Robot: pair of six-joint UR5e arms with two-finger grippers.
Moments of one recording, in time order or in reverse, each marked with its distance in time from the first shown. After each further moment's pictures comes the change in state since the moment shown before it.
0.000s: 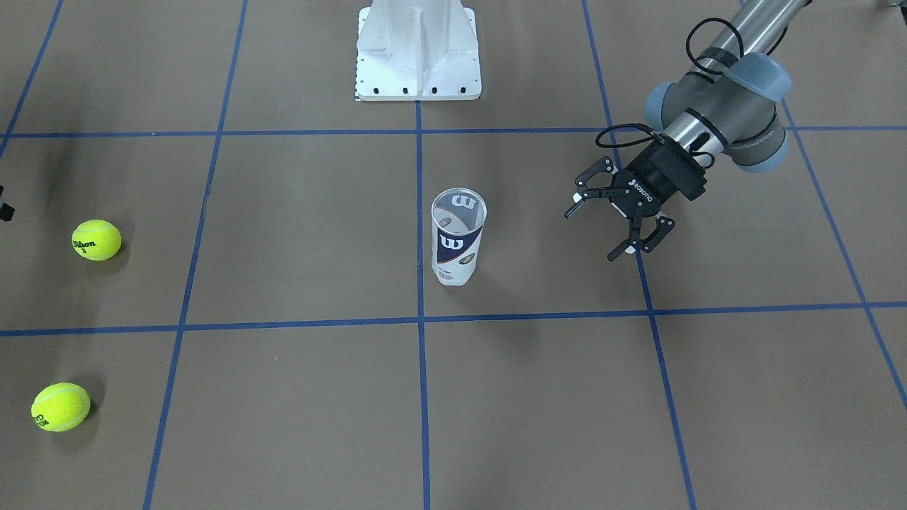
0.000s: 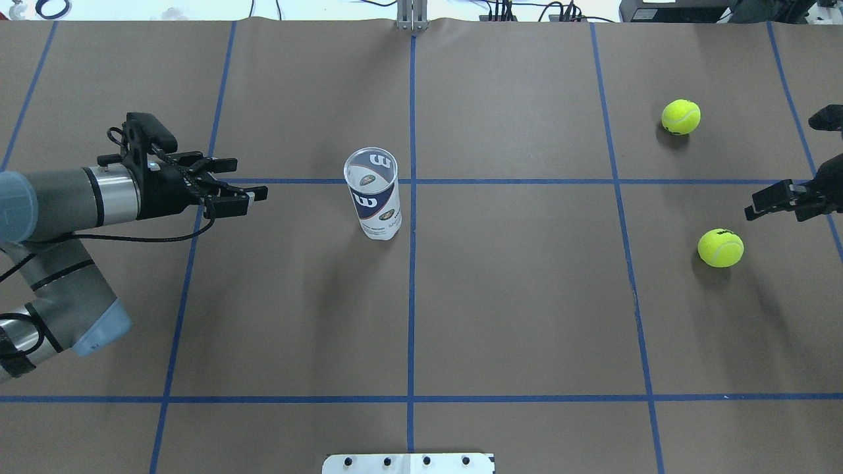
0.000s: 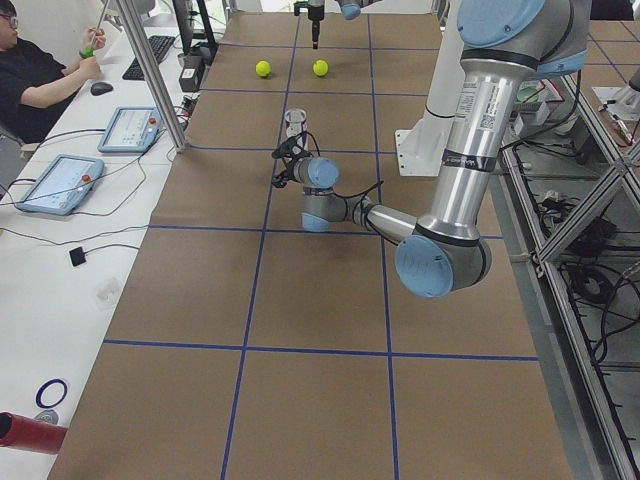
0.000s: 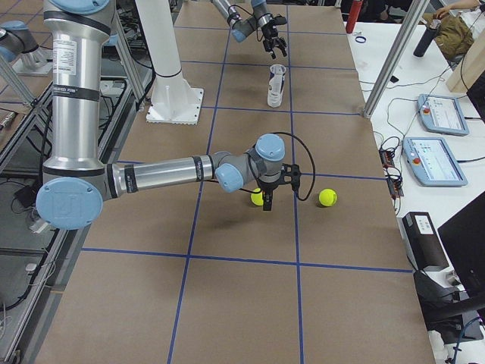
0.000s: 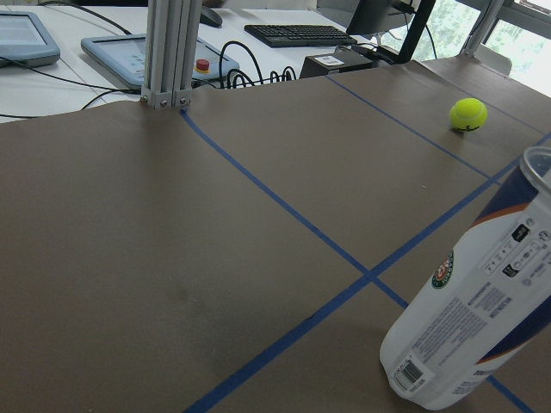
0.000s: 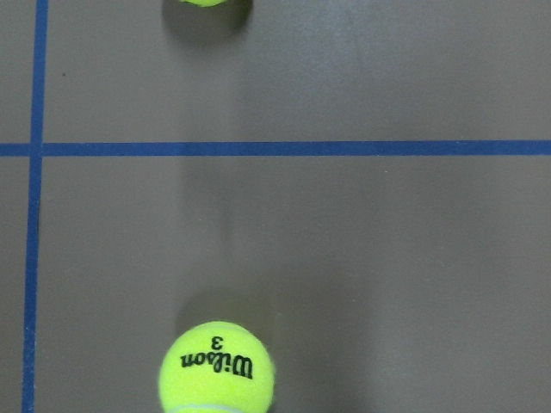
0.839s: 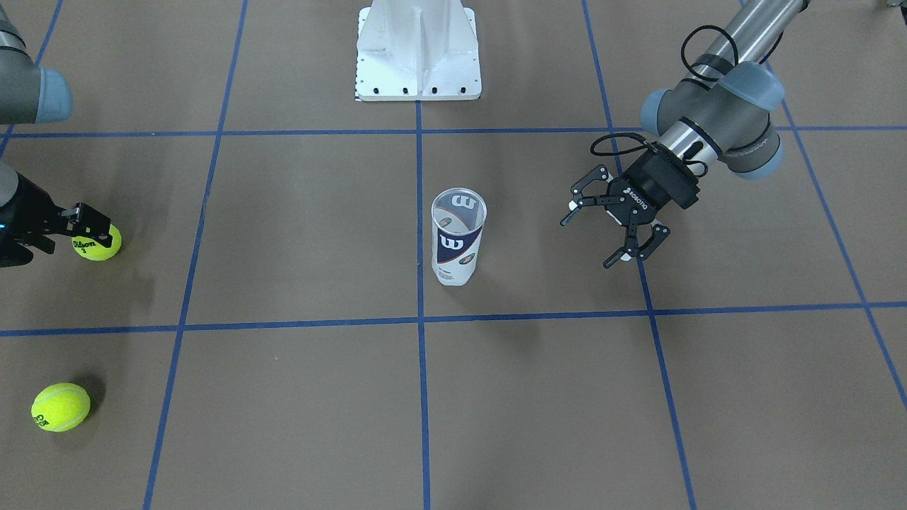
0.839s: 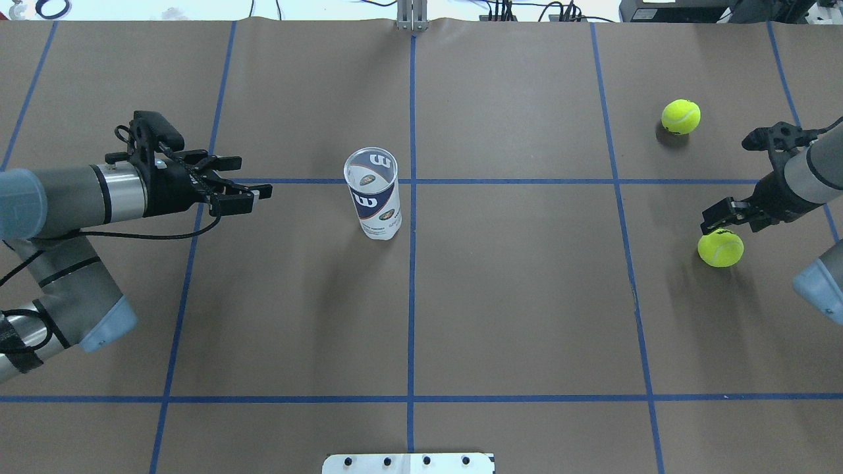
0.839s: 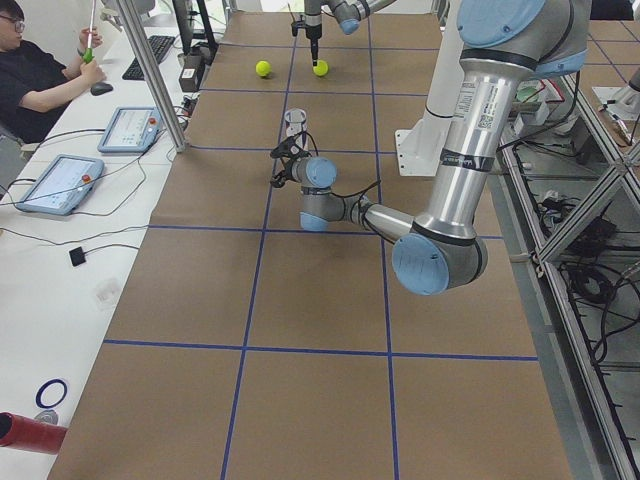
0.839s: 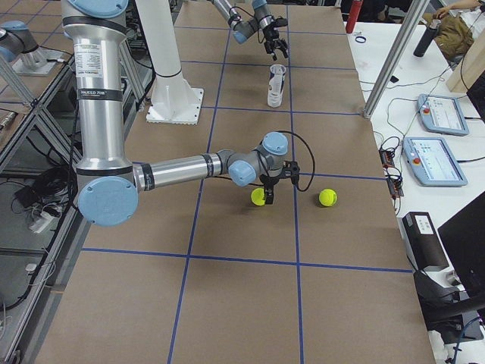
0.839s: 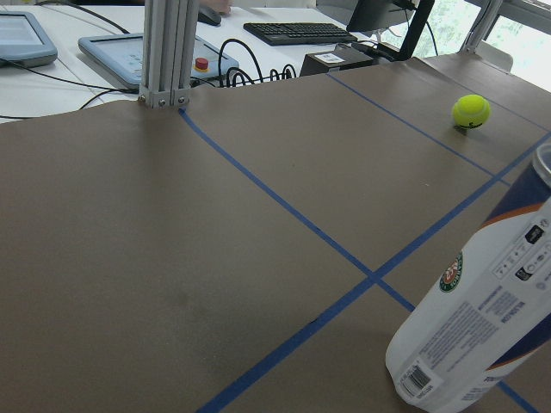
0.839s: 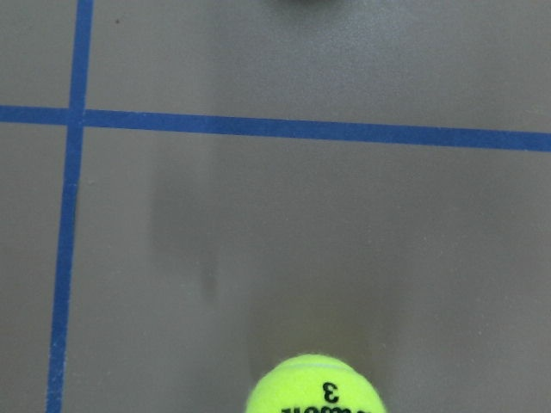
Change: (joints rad) left arm 0.000 -0.018 0.022 -0.003 0.000 0.005; right arm -0.105 0.066 -0.104 0.005 -0.064 0.010
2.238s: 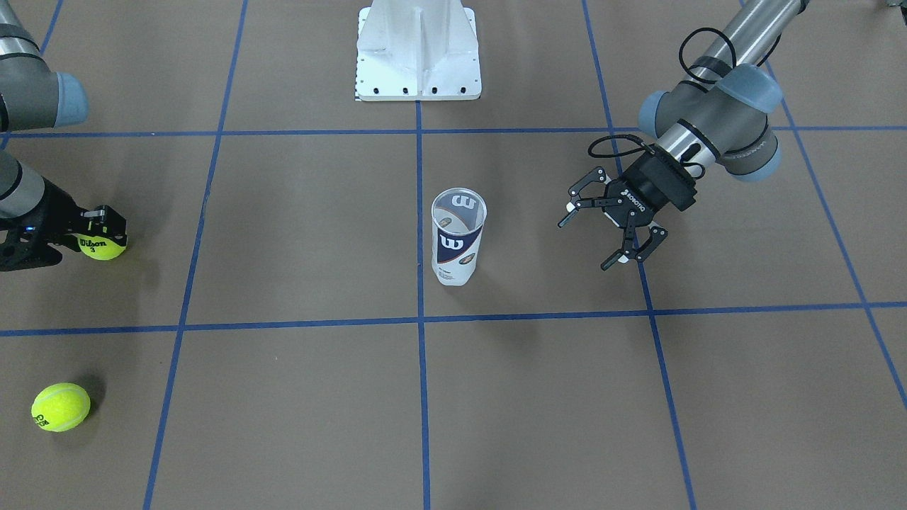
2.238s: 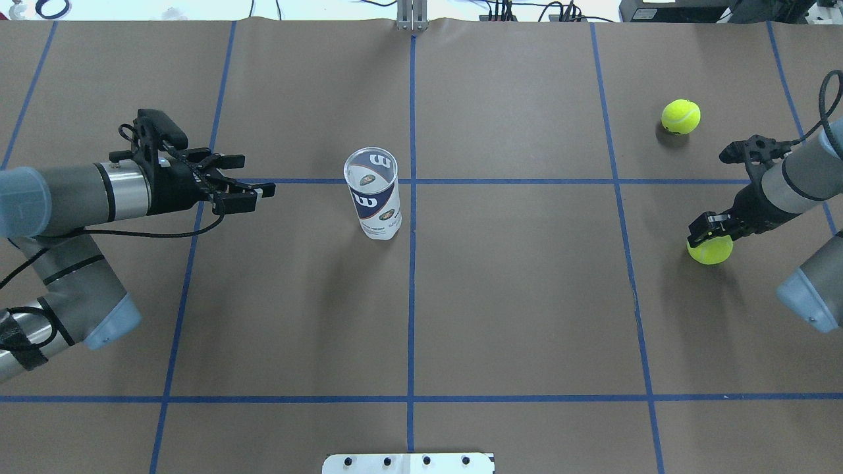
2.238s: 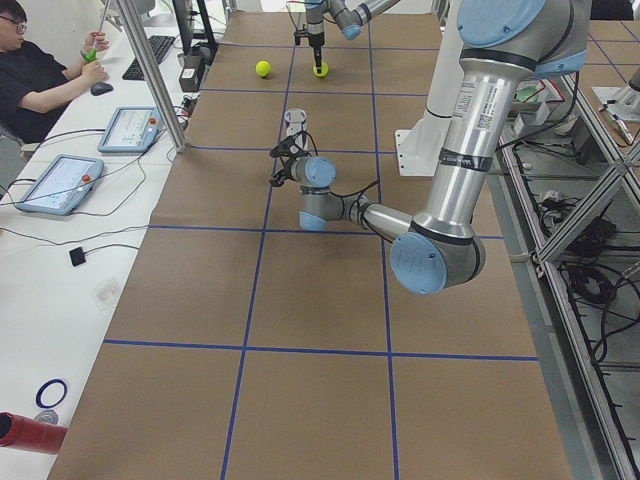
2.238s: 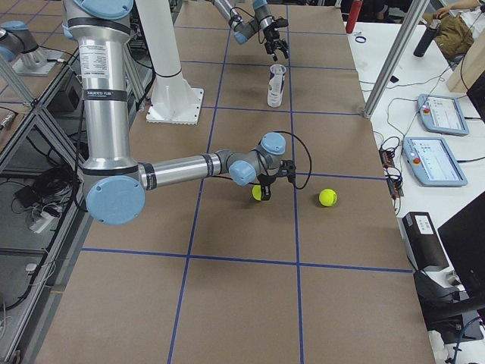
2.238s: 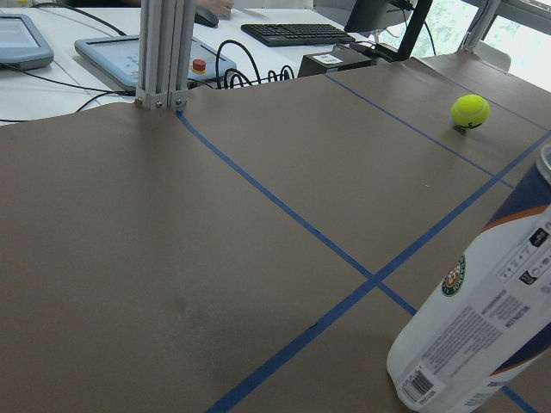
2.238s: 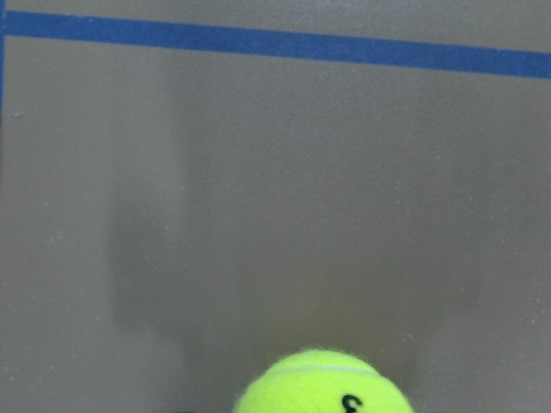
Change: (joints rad) left arm 0.000 -0.014 0.010 -0.004 0.000 0.005; right arm -0.042 0.020 0.002 0.020 0.008 -0.001
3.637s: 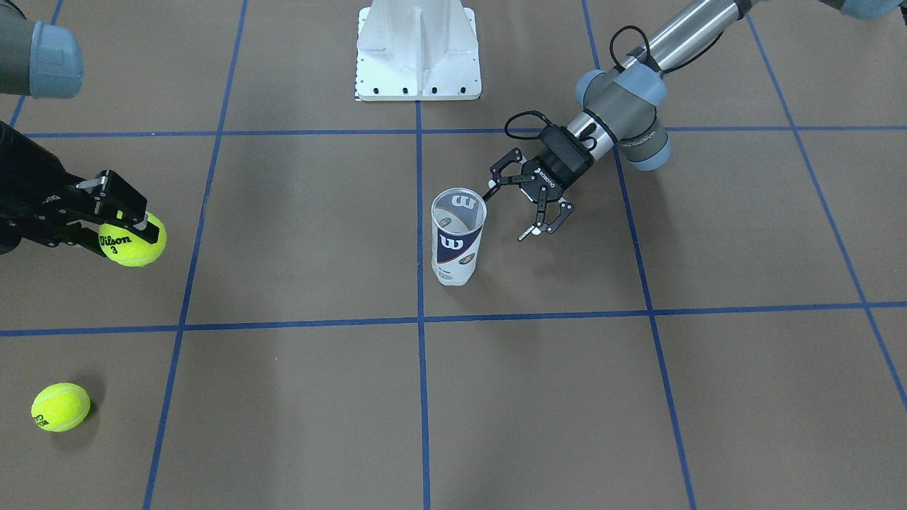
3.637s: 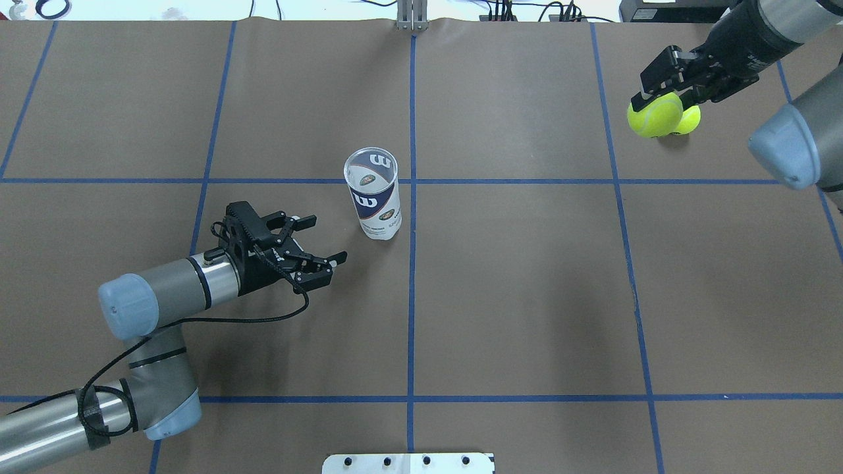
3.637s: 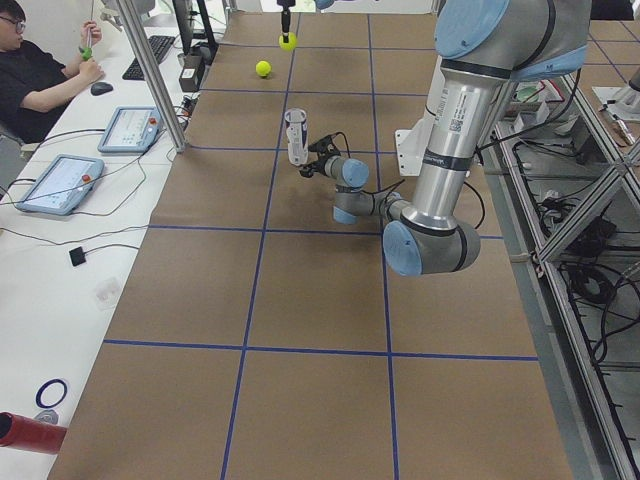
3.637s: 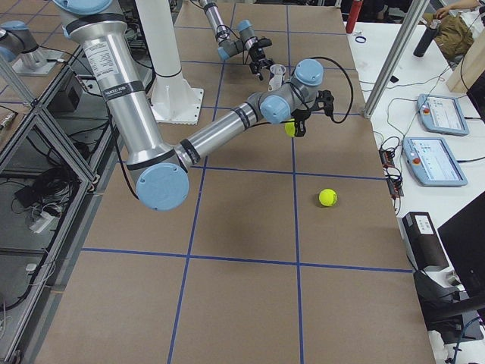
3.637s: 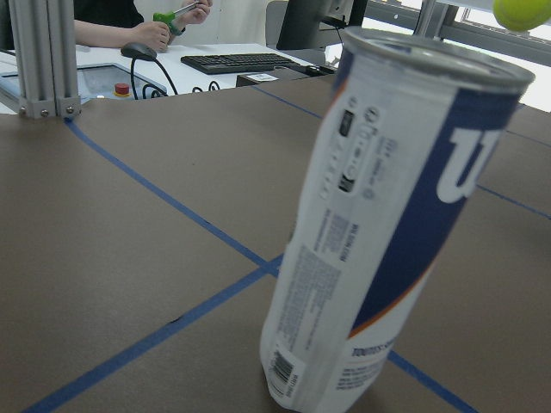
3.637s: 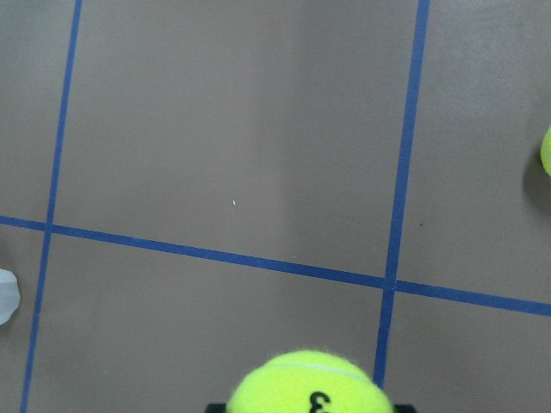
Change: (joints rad) left arm 0.314 -0.082 0.092 -0.123 0.374 0.176; right arm 0.185 0.388 0.145 -0.336 0.211 0.080
